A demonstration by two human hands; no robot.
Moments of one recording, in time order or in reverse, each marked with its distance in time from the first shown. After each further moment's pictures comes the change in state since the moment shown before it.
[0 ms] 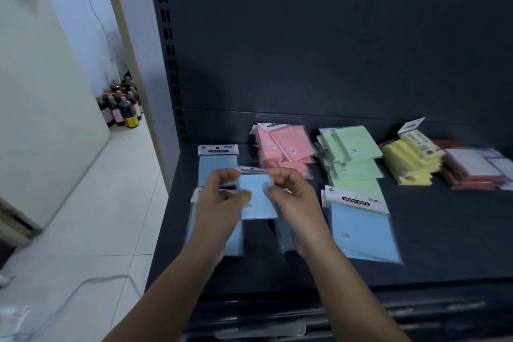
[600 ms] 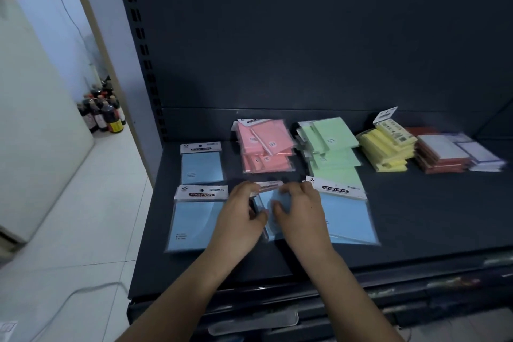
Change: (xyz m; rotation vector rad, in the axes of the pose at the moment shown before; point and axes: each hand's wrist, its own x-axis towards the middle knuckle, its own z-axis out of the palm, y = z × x) left_hand -0.022 -0.031 0.044 0.560 -0.277 0.329; right_hand -0.026 0.016 -0.055 -1.025 0.189 -0.185
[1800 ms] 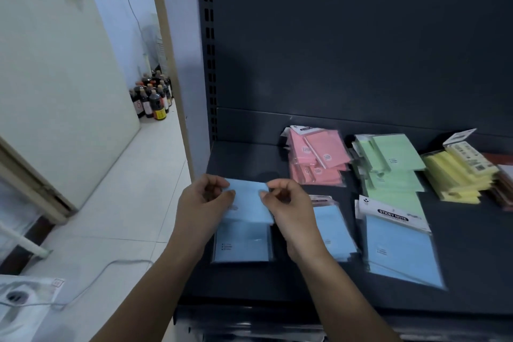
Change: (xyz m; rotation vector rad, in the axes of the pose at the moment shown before) left_hand 0.010 -0.040 -0.105 -0.340 0.364 -0.392; right_hand 0.028 -0.076 0.057 0.940 -0.211 0.235
